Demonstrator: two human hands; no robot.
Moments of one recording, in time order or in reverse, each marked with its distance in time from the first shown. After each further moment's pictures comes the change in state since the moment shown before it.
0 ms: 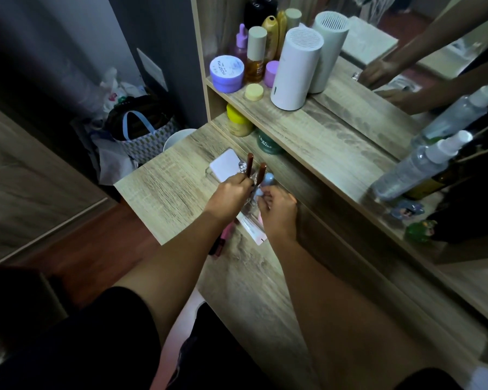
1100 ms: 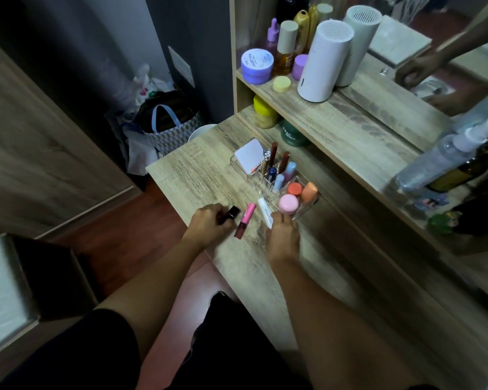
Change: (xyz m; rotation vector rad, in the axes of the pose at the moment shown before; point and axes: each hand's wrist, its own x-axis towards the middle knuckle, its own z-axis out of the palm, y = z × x) left_hand -0.116 -0.043 -0.001 -0.241 -0.137 -0.527; right_hand -0.070 0.010 0.021 -0.473 -0.277 0.043
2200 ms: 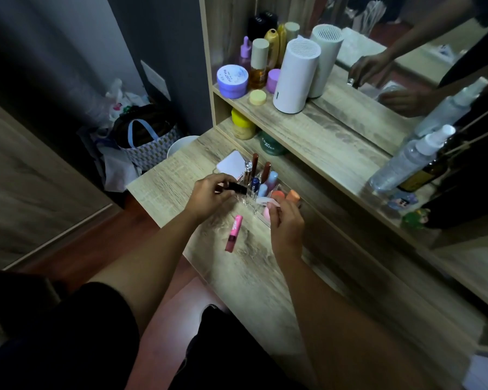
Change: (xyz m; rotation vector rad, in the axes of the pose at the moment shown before) left_hand 0.067 0.049 -0.032 -0.262 0.049 0.243; right_hand 0.011 0.001 -0.041 0.525 0.499 -0.114
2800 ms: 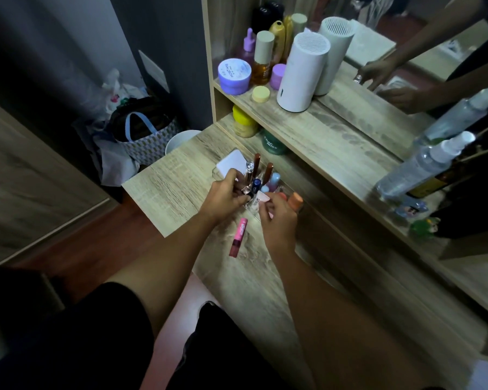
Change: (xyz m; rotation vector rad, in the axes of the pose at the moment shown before) left_hand 0.013 0.012 0.029 -0.023 -0.054 -0.081; right_hand 0.017 0.000 0.022 0.023 -0.092 0.098
